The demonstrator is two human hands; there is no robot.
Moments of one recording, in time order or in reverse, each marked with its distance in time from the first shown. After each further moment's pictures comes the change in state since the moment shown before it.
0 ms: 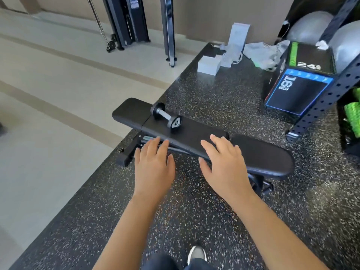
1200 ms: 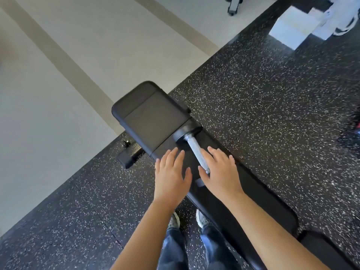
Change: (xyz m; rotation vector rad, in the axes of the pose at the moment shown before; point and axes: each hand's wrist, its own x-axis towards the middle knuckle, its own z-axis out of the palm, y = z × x) left_hand 0.354 -0.225 0.359 -0.131 -0.312 -0.422; right_hand 0.415 0.071 0.452 0.057 -0.593 -0.197
